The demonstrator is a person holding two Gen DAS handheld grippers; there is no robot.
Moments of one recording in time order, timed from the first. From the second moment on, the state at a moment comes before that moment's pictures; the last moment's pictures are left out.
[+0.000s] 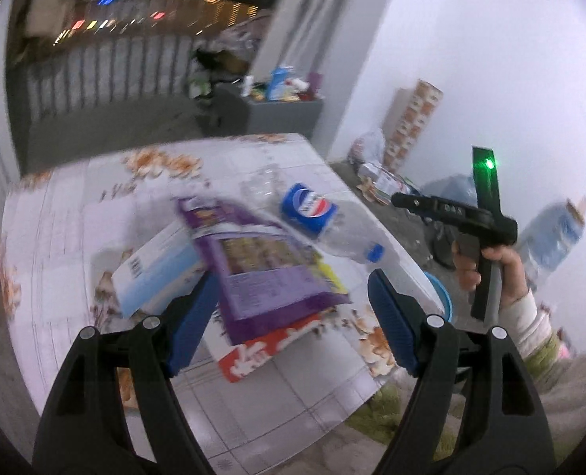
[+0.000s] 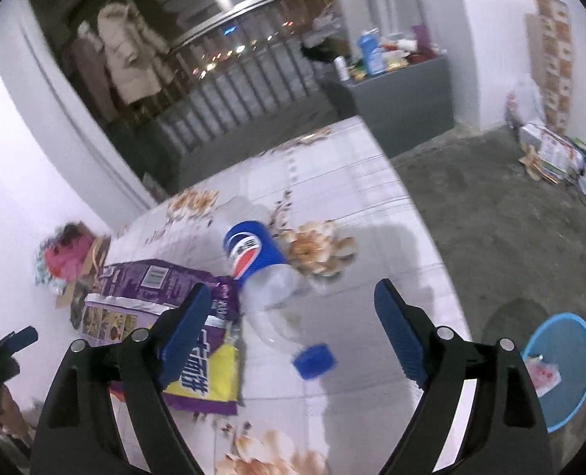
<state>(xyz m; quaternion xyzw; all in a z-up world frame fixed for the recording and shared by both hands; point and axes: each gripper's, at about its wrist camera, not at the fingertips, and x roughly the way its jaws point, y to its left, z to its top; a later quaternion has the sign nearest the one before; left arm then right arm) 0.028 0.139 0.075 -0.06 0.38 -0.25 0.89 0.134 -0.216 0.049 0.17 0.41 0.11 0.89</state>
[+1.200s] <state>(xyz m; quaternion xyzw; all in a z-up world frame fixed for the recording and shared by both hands) 0.138 0.098 0.004 -0.20 0.45 -0.39 0.78 0.208 -0.160 -0.012 0.15 0.52 0.15 0.83</state>
